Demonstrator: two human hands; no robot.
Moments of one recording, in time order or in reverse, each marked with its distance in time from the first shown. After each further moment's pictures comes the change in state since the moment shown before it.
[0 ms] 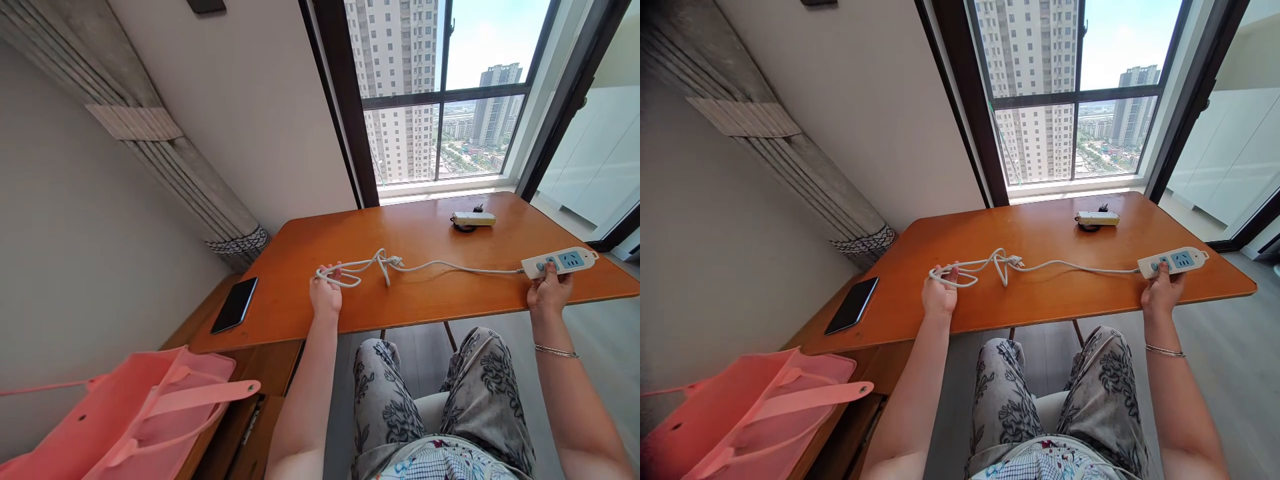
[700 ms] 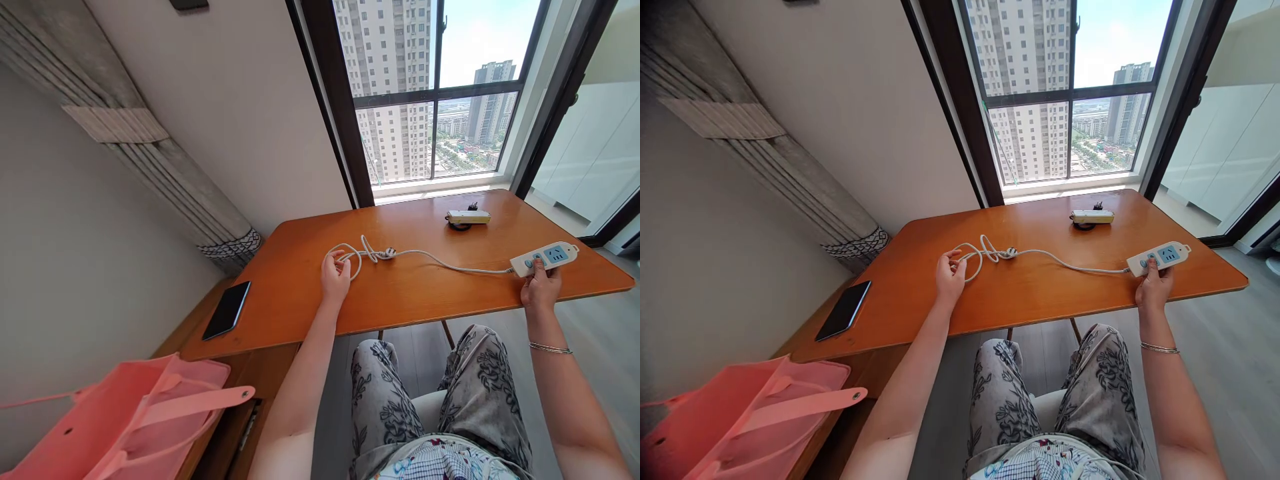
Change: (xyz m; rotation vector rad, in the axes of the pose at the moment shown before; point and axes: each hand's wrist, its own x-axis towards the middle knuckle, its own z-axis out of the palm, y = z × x) left_hand 0.013 -0.016 0.013 1.040 -0.321 0.560; right_hand 0.002 0.005 0.000 -0.007 -0.032 0.008
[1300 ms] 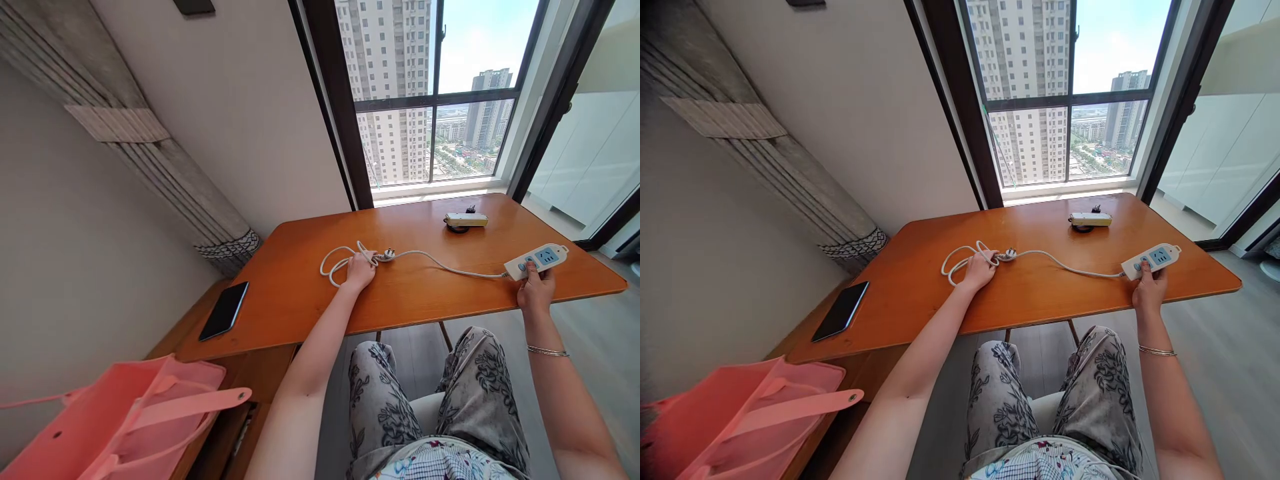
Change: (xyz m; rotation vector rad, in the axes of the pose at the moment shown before) left_hand 0.019 0.028 0.049 0.601 -0.569 0.238; right_hand 0.002 0.011 -0.005 -0.041 -0.036 -0.050
